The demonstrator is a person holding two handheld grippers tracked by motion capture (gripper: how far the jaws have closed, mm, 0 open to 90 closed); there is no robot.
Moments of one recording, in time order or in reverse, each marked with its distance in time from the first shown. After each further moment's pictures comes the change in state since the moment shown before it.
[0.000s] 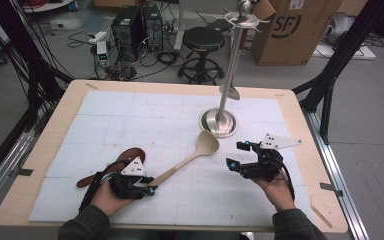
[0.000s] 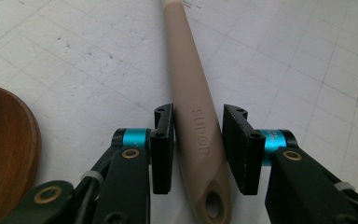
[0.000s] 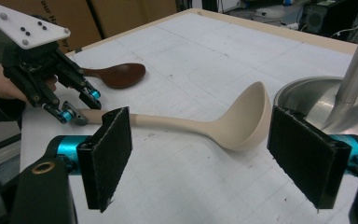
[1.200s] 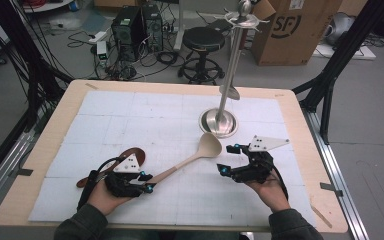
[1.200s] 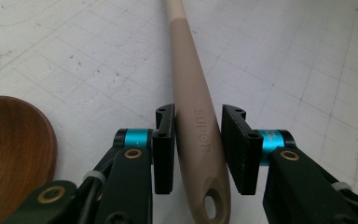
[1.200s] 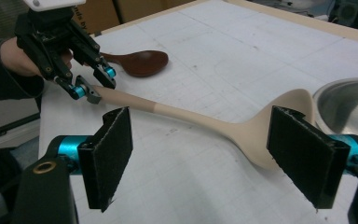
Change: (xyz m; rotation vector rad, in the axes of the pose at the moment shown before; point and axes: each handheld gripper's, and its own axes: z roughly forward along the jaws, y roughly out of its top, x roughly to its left) left arm 0.002 0.004 -0.015 -0.062 -0.029 -0.012; right arm 0.014 0.004 0.019 0.058 0.082 -0.047
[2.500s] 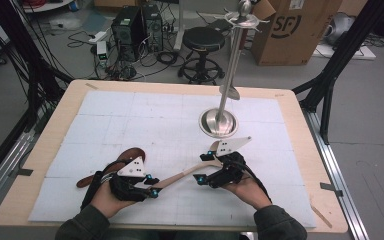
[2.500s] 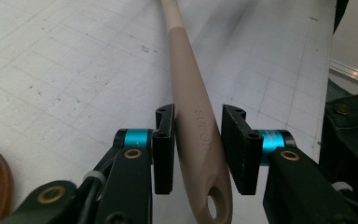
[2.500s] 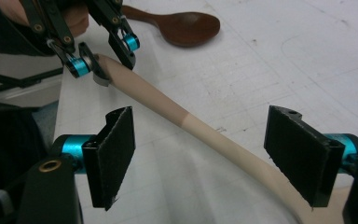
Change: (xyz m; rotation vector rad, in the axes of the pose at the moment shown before) left arm -0.017 0.012 0.002 -0.010 -0.071 0.055; right arm 0.018 0.007 0.065 0.172 0.151 -0.096
